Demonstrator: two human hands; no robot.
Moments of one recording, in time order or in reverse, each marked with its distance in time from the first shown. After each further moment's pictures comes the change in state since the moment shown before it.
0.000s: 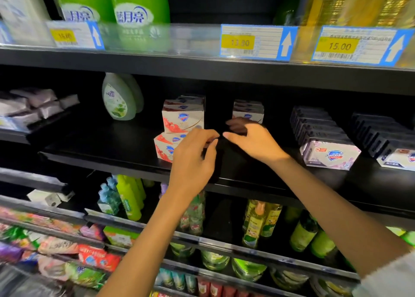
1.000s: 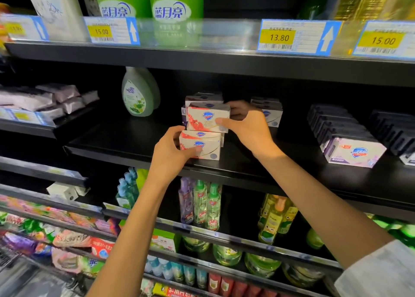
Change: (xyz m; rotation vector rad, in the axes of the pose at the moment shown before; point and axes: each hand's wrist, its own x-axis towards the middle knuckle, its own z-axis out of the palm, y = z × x) left_hand 0.006 -0.079 -0.066 -0.252 -0.165 -0.598; right_hand 0.023 -0.057 0.052 0.422 0.210 0.007
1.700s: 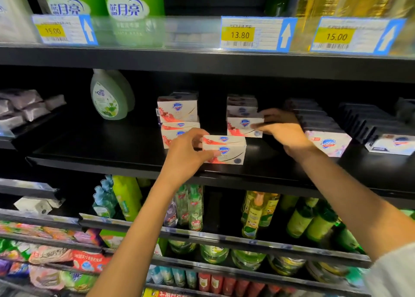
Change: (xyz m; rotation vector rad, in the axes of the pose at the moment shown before) left_hand -0.007 0.034 0.067 0.103 -0.245 0.137; right_hand -0.003 0.069 -0.132 0.031 0.131 0.192
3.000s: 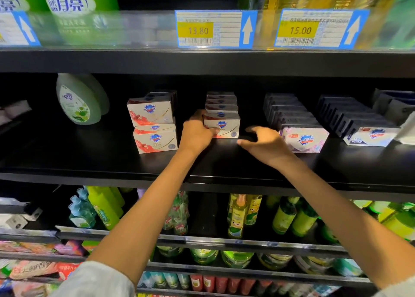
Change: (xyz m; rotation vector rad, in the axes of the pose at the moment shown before) left_hand 0.093 0.017 0.079 0.059 0.008 -0.056; right_hand -0.035 0.010 -0.015 -0.674 -0.123 0.073
